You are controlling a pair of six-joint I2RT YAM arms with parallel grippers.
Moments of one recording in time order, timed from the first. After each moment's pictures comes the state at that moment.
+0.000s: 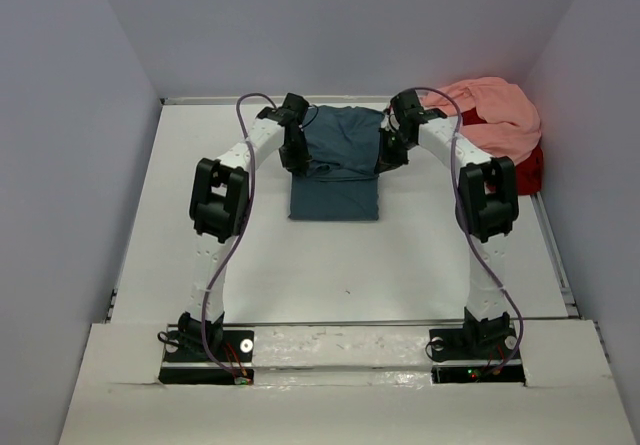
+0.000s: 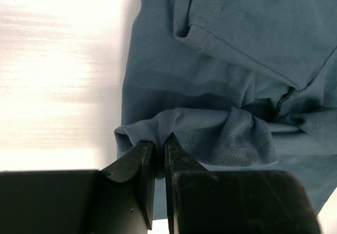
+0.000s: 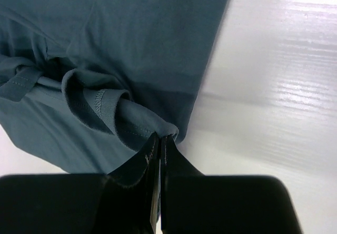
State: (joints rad) left arm -0.39 2.27 1.98 -0.89 0.03 -0.58; right arm 0.28 2.18 1.86 -0.80 -0.23 0.33
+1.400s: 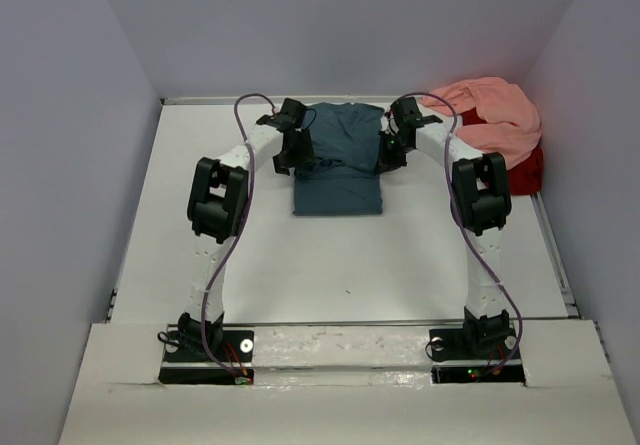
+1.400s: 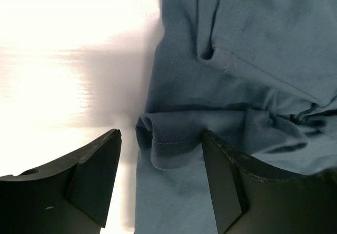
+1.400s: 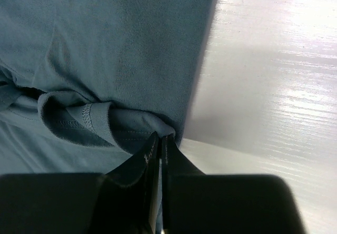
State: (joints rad) left arm -0.38 2.25 1.86 -0.70 -0.03 -0.54; right arm 0.26 2.28 1.86 -0.67 -0.22 0.32
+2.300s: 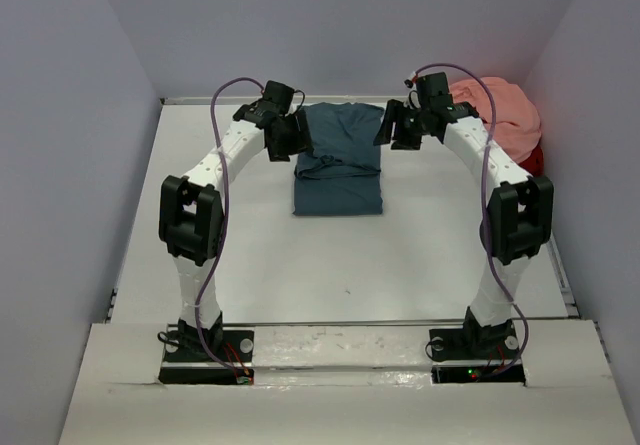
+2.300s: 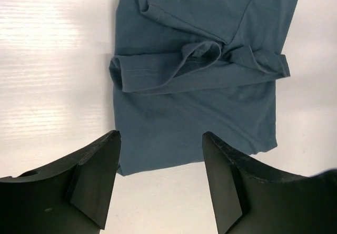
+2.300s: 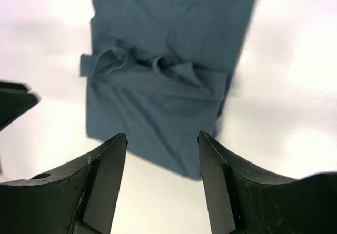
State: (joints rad) left arm -0.39 1.96 1.78 -0.75 0.06 -0.55; right arm 0.25 1.94 1.76 -0.66 -0.30 0.39
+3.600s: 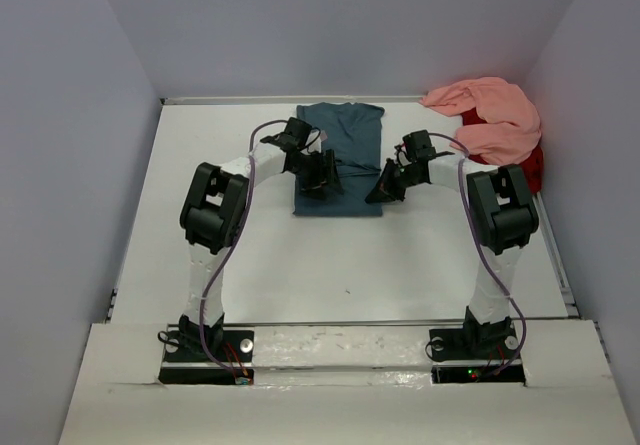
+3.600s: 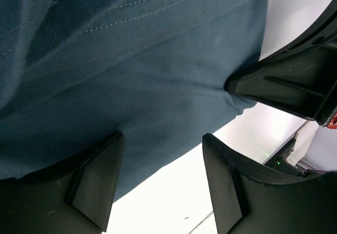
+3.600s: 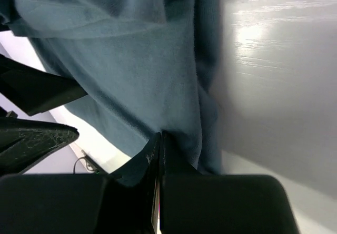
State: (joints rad) left arm -0.45 2.12 1.57 -0.49 0.53 -0.52; right arm 0.25 2.02 1.29 -0.33 -0.60 0.70
